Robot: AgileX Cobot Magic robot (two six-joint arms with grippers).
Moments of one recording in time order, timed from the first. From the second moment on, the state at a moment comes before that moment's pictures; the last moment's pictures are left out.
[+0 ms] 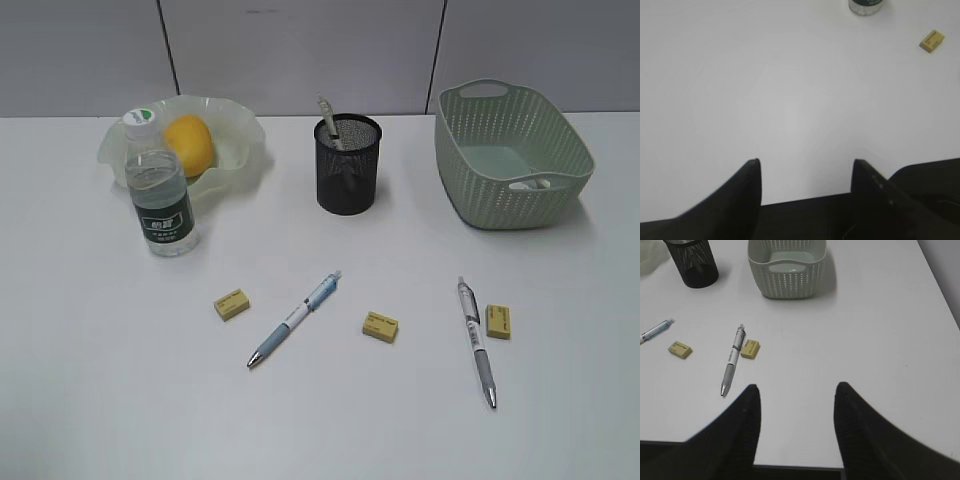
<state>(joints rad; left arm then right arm) -0.15 0.49 -0.74 0.07 1.21 0.00 0.03 -0.01 -0.50 0.07 1.04 -0.04</state>
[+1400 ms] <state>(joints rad) -0.20 1.43 -1.12 -0.06 1.21 0.00 0.03 -0.01 -0.50 0.07 1.04 -0.04</state>
